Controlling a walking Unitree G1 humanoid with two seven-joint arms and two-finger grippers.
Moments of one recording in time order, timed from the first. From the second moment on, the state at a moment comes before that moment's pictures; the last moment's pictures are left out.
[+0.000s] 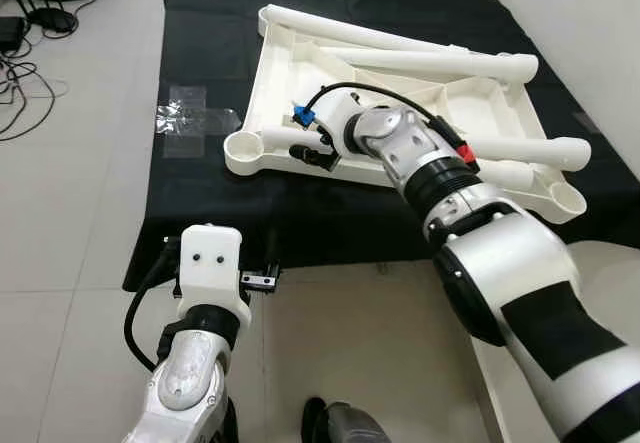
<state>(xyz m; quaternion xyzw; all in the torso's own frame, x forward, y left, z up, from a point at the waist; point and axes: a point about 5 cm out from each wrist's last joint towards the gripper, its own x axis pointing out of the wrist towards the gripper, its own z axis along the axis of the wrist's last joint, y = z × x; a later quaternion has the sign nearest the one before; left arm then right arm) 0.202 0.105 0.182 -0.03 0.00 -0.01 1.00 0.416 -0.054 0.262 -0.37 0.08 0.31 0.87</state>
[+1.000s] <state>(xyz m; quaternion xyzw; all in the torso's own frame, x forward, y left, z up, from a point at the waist) 0.210 0.125 0.208 -0.05 -0.03 0.02 1.00 0.409 -0.023 0.286 -0.42 0.02 0.36 0.83</state>
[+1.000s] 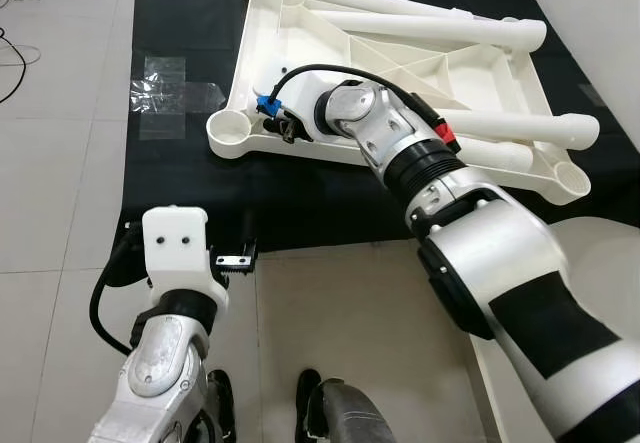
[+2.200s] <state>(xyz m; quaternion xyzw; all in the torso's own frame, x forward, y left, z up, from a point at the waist) 0.249 0.100 0.191 0.03 -0.04 -0.13 0.99 0.387 -0.135 0.486 -0.05 -0.24 0.17 0.95</state>
